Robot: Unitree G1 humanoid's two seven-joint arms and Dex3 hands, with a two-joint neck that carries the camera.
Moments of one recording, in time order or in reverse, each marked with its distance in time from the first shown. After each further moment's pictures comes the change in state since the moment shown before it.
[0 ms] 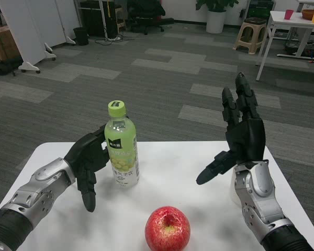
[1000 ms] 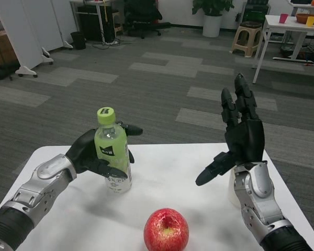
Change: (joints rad) left arm -0.041 0.000 -0.036 -0.004 0.150 -0.084 0.060; right arm 0.000 0.000 -0.010 -0.004 -0.001 0.000 0.000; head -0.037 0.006
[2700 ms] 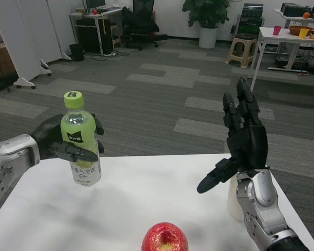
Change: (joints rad) left arm -0.069 0.151 0.279 -0.284 0.030 0.625 0.014; right arm 0.001 -0.002 -0.050 -0.043 -0.034 0.000 0.000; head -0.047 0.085
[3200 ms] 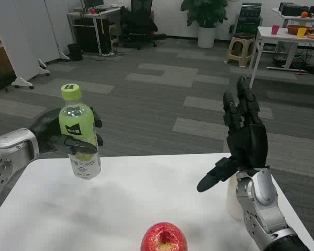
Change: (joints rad) left arm -0.052 0.003 -0.006 0.042 -0.021 -0.002 0.014; right arm 0.001 0.000 -0.010 0.000 -0.002 0.000 0.000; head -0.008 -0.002
